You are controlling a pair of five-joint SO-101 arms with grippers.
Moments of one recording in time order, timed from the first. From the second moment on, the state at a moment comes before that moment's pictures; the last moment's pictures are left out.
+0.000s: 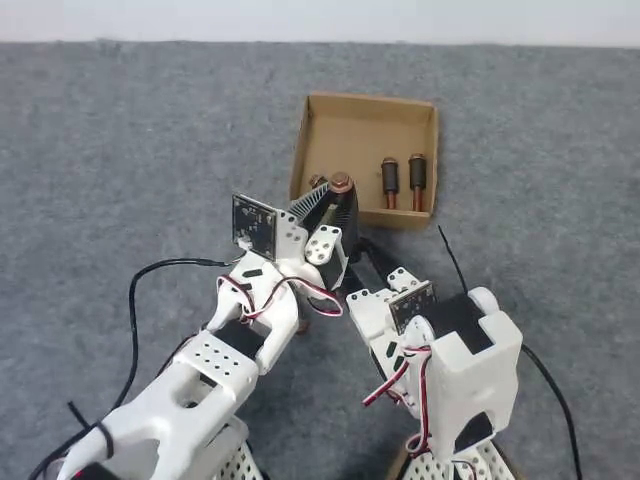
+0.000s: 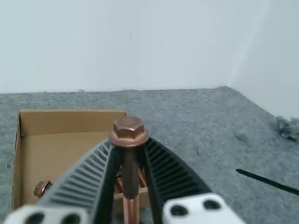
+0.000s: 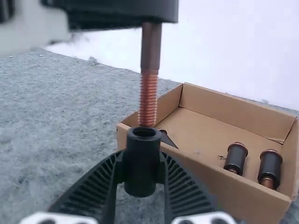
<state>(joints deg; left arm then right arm) 25.7 -39.8 80.4 -20.9 19.8 -30.3 20.8 90.6 -98.2 2.7</state>
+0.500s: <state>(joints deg) 26.1 -40.6 81.5 -14.5 19.8 -30.4 20.8 90.6 -98.2 2.9</state>
